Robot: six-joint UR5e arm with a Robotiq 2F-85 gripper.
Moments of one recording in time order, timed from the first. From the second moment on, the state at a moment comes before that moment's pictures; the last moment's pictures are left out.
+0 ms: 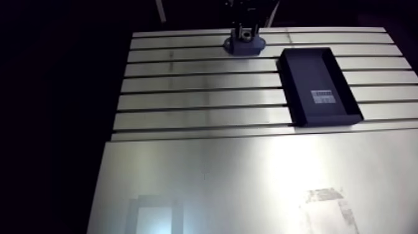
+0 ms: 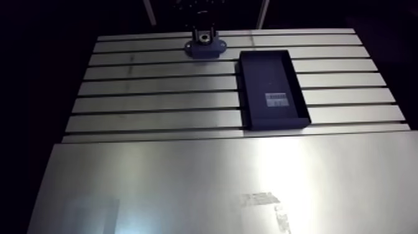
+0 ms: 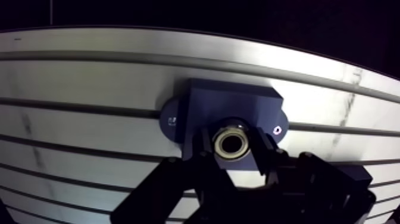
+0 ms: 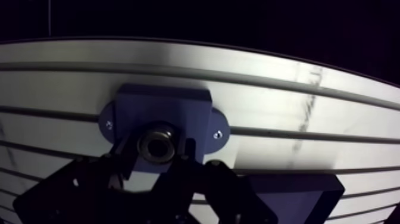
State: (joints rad) arm -0.07 -0.91 1.46 -2.03 -1.63 -1.76
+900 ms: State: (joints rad) arm -0.07 -0.91 1.46 -2.03 -1.63 -1.76
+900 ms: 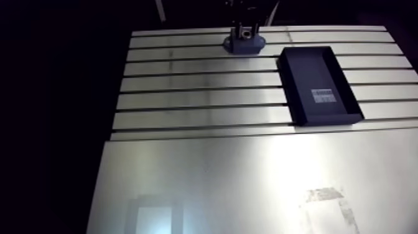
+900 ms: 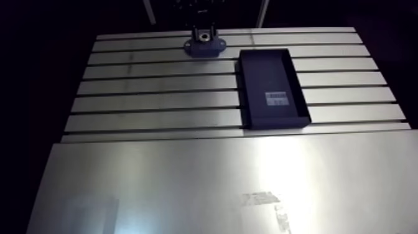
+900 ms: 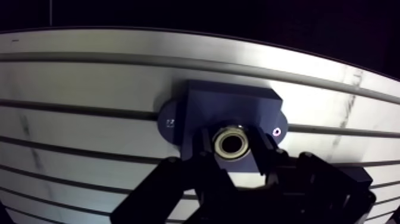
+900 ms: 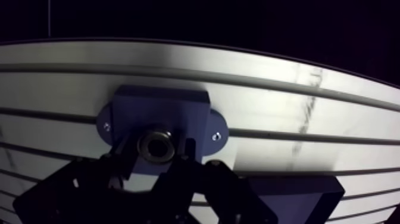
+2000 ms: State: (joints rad) arm -0.08 -0.98 1.43 -1.94 -1.62 -1.69
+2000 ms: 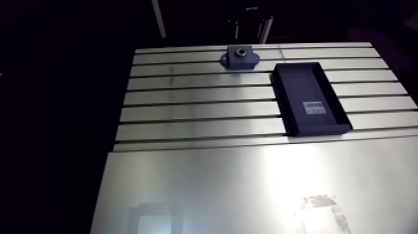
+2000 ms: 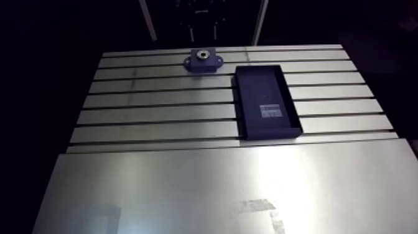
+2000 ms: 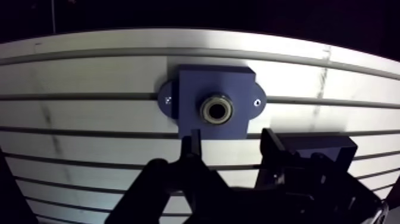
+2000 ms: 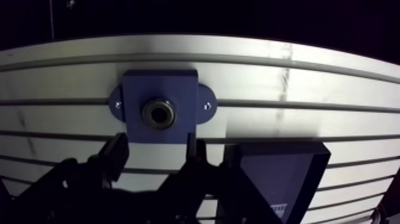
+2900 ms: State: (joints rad) arm -0.08 -0.94 1.44 -1.97 -1.60 -1.68
